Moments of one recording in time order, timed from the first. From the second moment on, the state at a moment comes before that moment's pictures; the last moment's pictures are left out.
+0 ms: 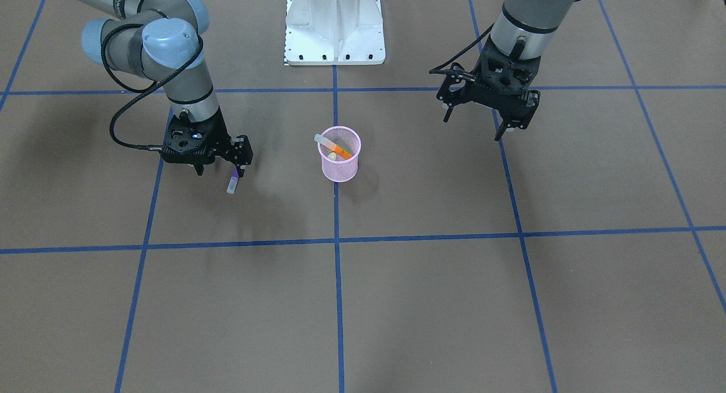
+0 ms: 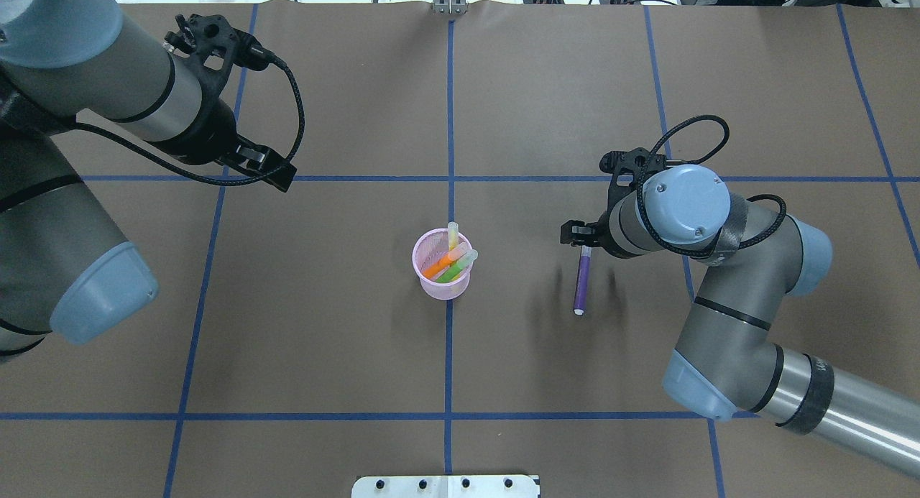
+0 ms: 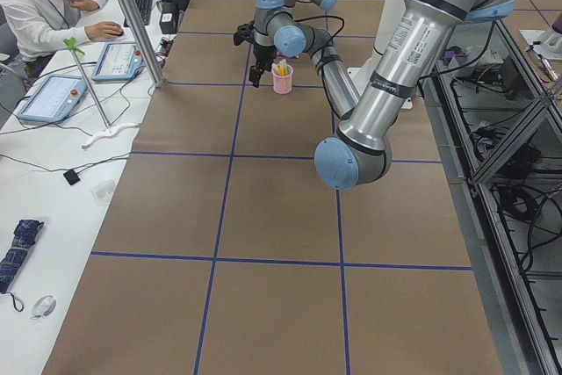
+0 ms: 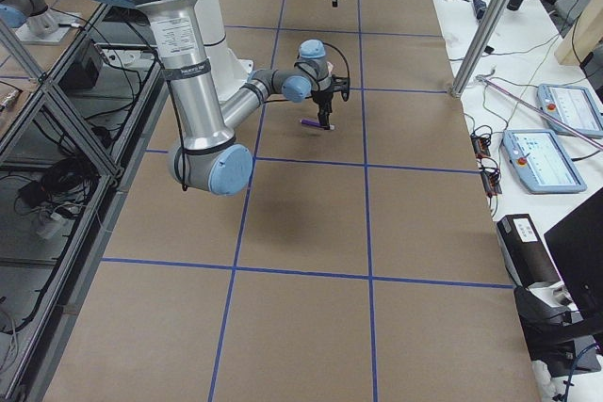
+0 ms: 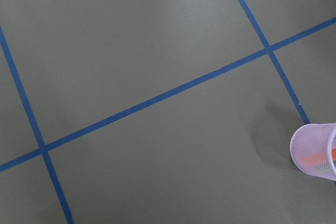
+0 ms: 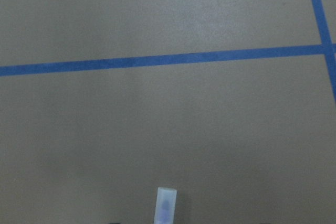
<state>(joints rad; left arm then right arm) -0.81 -2.08 -2.03 -1.41 -2.03 -0.60 0.56 -1.22 1.79 -1.37 1.73 1.27</state>
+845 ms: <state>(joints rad) -0.81 -2.08 -2.02 -1.42 -1.99 -0.60 0.51 -1.20 1.75 -1.36 1.71 1.35</state>
